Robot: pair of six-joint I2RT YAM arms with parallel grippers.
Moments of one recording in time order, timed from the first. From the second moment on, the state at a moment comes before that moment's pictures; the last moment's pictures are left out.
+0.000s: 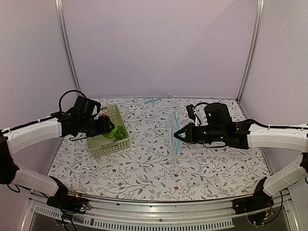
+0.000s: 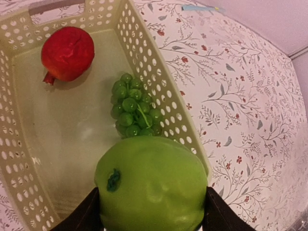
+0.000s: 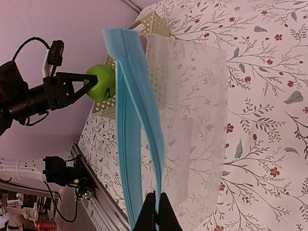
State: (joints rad) left arm -0.50 1.27 0.86 -0.36 -0.05 -0.59; right arm 0.86 1.37 0.86 0.01 -0.20 0.76
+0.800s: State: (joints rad) left arm -0.51 1.17 0.90 -0.43 -0.19 -0.52; right arm 0.92 1.42 0.97 -0.03 -0.26 0.67
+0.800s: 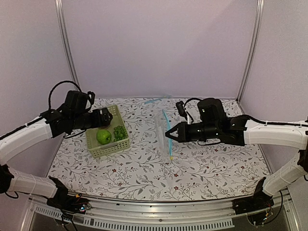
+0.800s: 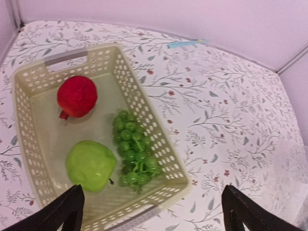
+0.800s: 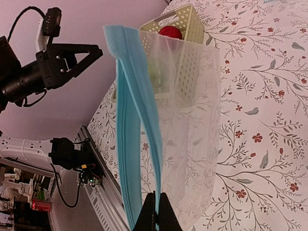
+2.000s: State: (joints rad) left arm -0.99 1.46 1.03 -0.17 -0.04 -0.74; right arm 1.04 1.51 1.12 -0.16 -0.03 0.60
